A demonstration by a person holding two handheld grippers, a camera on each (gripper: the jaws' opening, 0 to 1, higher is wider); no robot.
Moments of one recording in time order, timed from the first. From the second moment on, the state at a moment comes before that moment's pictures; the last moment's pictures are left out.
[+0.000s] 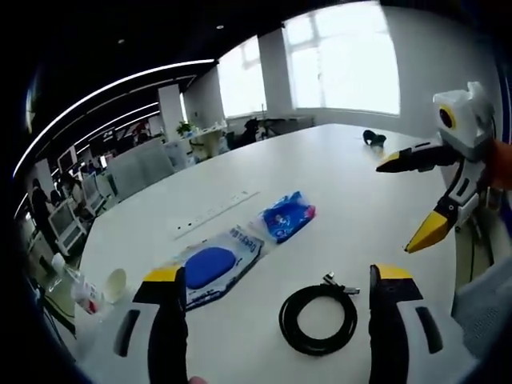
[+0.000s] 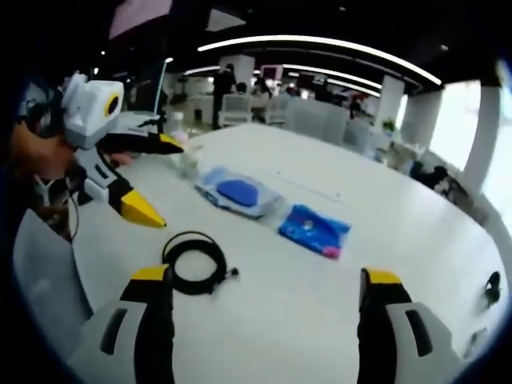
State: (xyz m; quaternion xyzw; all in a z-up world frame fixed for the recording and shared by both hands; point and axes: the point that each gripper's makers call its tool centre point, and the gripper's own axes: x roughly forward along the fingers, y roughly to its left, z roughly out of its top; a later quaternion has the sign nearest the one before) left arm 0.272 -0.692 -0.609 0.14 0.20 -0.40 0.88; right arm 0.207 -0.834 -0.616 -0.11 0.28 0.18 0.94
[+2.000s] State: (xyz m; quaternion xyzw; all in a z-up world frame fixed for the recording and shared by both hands) left arm 0.261 -0.677 -0.702 0.16 0.26 -0.42 0.85; right arm 0.232 -0.781 -0.684 -0.08 0.31 0.24 0.92
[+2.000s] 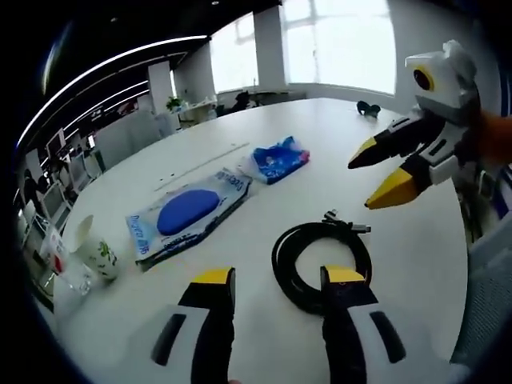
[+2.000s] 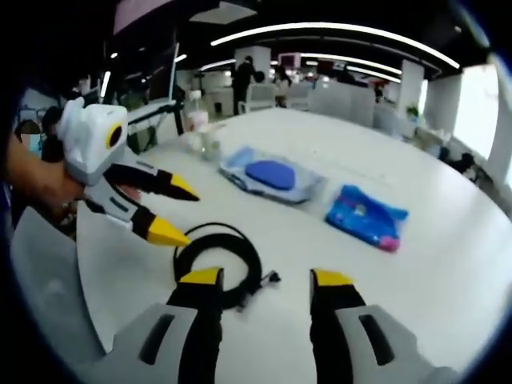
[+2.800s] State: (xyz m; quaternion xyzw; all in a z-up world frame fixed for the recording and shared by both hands) left arm 0.258 -0.688 -0.729 0.14 0.31 -0.43 0.84; right arm 0.228 -0.762 -0.731 -0.04 0.37 0.23 0.90
